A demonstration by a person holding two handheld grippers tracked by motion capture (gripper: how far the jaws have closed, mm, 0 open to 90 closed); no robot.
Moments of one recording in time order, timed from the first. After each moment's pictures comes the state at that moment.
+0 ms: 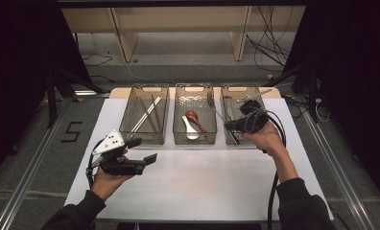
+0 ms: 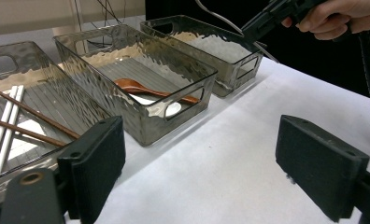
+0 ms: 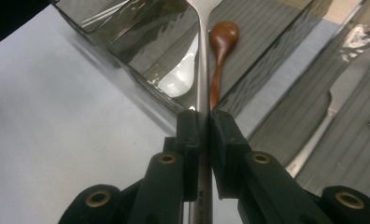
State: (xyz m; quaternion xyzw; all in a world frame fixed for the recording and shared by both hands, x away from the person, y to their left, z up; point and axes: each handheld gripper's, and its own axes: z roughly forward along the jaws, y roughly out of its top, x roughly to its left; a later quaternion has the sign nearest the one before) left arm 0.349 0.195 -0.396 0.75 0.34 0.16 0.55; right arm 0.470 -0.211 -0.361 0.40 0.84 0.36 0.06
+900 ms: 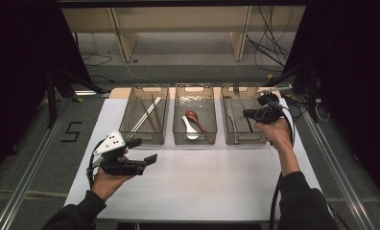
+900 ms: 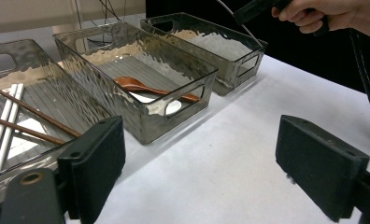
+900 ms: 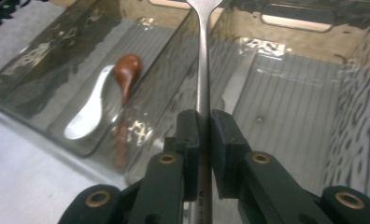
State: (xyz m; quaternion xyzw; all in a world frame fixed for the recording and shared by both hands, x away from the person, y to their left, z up) left arm 0.349 0.194 -0.397 0.75 0.34 0.16 0.54; right arm 0.500 -0.256 -0.371 0.51 0.76 0.37 0.15
